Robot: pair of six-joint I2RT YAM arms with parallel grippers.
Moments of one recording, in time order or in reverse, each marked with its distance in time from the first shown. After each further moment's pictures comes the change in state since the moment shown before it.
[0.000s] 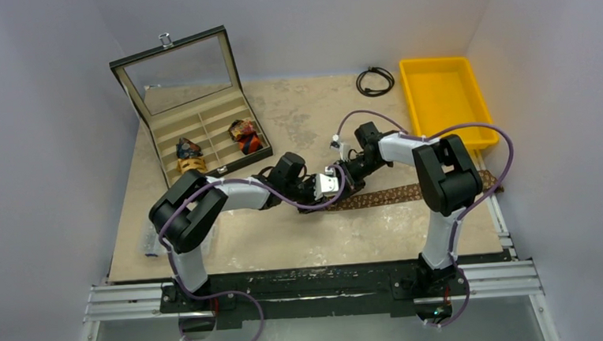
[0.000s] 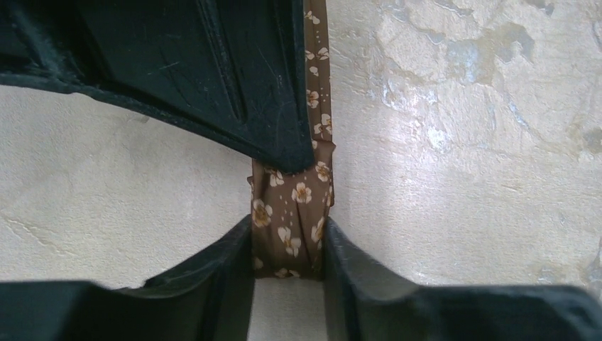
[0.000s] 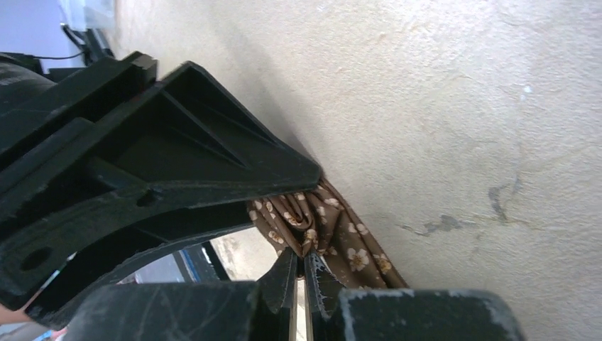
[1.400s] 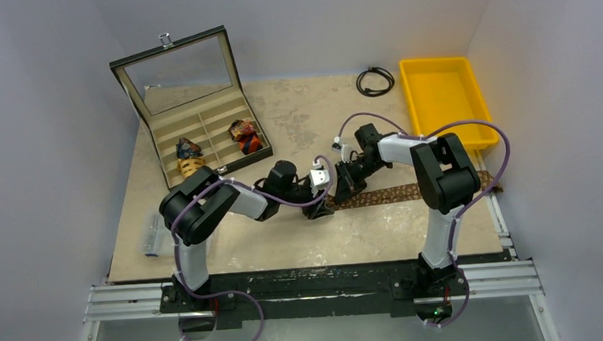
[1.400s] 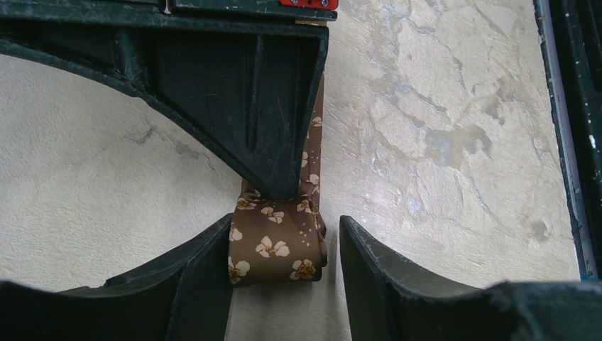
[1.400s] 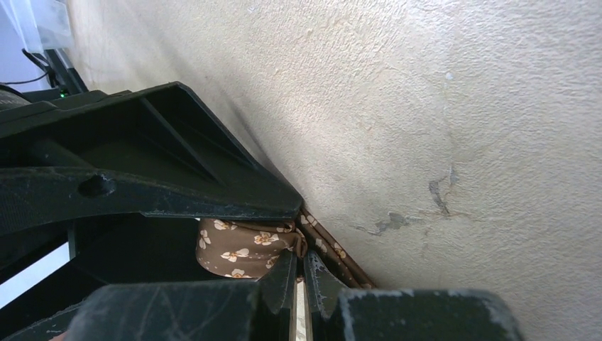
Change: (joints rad) left arm 0.011 0.084 -0.139 0.503 0.092 -0.388; right arm 0.005 0.030 -0.008 0.038 0.097 0.059
